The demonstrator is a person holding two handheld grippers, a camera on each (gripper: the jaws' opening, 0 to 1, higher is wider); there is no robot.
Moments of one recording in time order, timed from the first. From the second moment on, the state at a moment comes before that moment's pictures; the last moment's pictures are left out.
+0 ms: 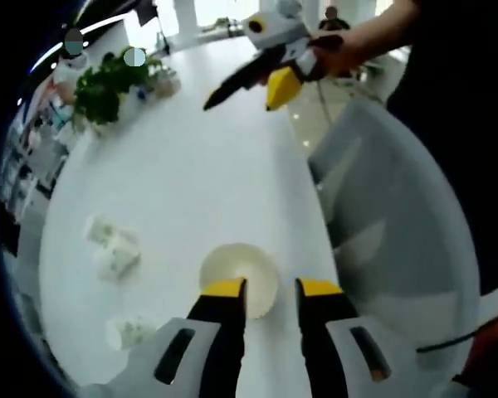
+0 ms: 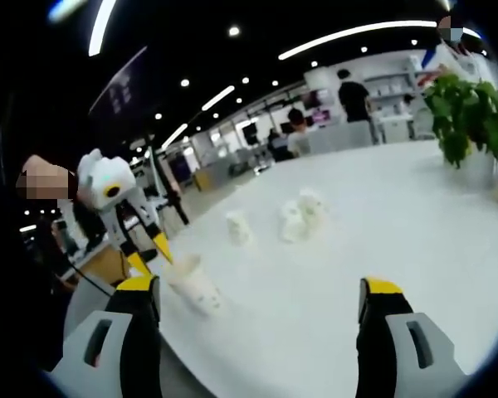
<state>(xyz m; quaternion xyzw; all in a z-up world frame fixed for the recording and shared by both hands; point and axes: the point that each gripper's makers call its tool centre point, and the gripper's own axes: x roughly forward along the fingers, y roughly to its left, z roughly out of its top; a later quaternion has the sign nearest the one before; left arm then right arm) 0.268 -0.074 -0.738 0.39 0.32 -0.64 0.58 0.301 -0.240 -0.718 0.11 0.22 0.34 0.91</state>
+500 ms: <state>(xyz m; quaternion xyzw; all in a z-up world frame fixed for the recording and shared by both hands) 0.284 -0.066 -0.718 0.34 0.30 -0.61 0.65 0.304 -0.226 -0.717 0.11 0.22 0.35 0.90</state>
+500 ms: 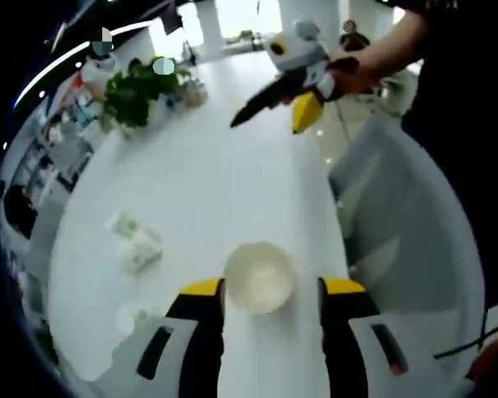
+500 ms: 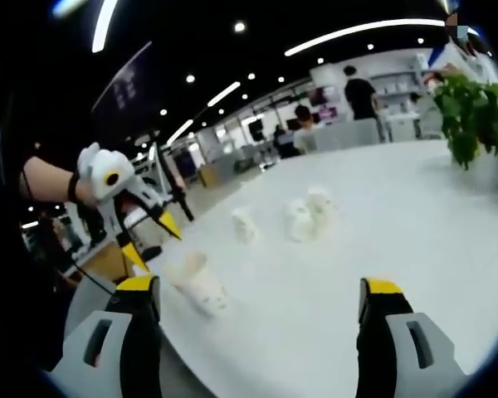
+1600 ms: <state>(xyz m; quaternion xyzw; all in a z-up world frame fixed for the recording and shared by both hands) 0.304 -0.028 -0.693 0.21 0.27 -0.54 0.77 0.308 -0.219 -0.715 0.10 0.22 0.36 0.90</state>
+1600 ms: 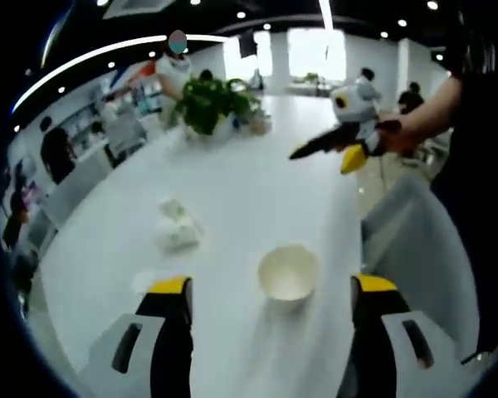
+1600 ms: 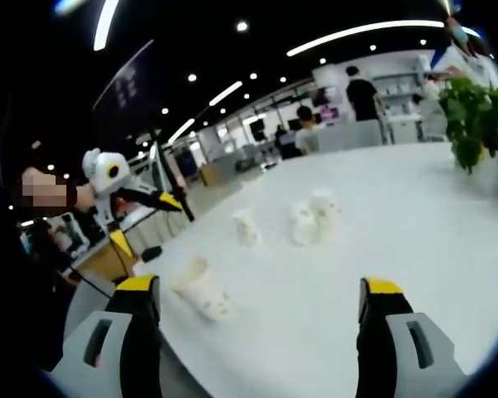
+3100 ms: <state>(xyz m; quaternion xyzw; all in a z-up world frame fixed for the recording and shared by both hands) 0.310 0.031 -0.683 0.09 0.21 -0.46 0.86 0.312 -0.205 -0.708 0.08 0.23 0.36 0.90</state>
